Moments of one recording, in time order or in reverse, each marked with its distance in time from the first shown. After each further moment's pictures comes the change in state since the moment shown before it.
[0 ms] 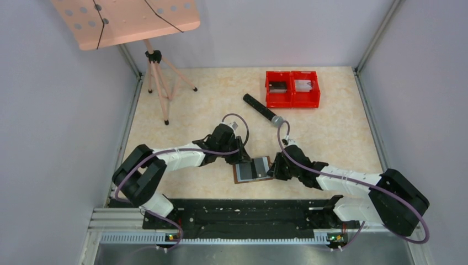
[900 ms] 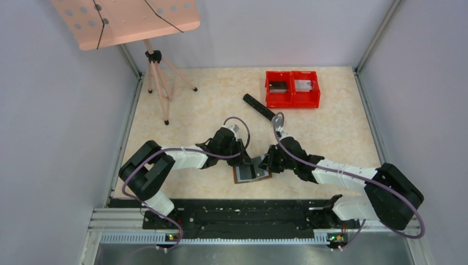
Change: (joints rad) left arm -0.008 0.087 -0.057 0.168 0.017 -0.016; right arm -0.002 0.051 0.122 0.053 -0.108 0.005
